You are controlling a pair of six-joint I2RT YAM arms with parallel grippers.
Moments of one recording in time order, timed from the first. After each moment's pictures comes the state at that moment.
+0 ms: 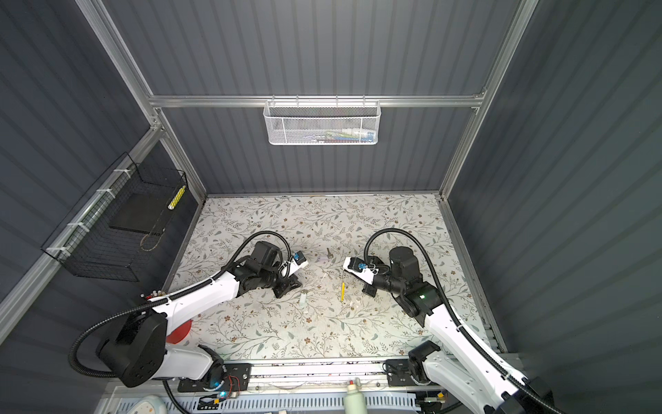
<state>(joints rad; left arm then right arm) -0.60 1.44 0.81 -0.37 0.34 0.38 0.45 0.87 0.61 -0.18 -0.57 -0.63</state>
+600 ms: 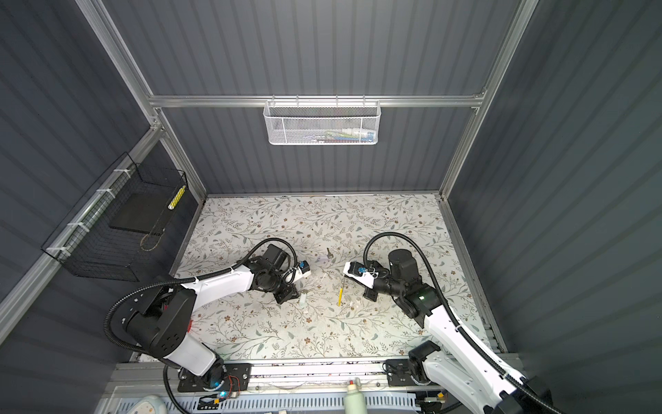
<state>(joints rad) -0.60 1.61 0.86 -0.46 0.34 0.41 0.44 0.87 0.58 -0.21 -0.60 -0.64</state>
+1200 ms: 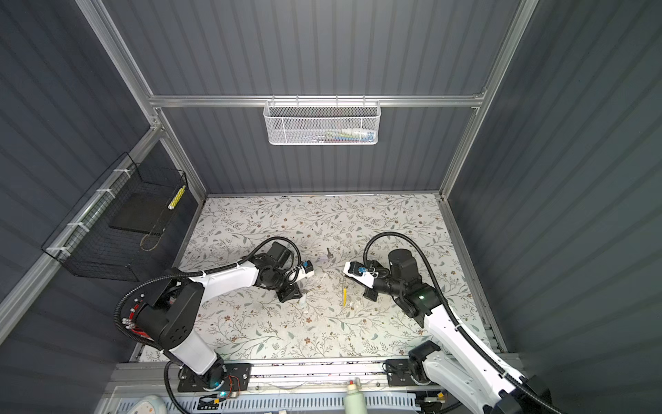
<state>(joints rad) -0.61 1.67 0.92 -0.51 0.38 0.44 0.44 0.88 0.58 -0.21 -0.60 -0.64</state>
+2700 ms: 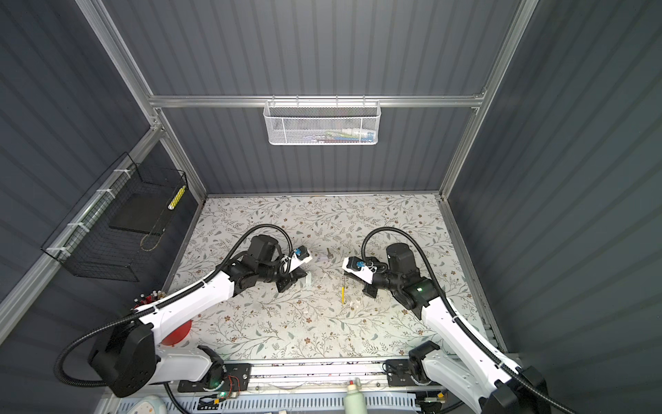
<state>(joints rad) -0.63 1.31 0.87 -0.28 0.45 0.45 0.42 0.95 0.67 -0.28 -0.63 -0.64</state>
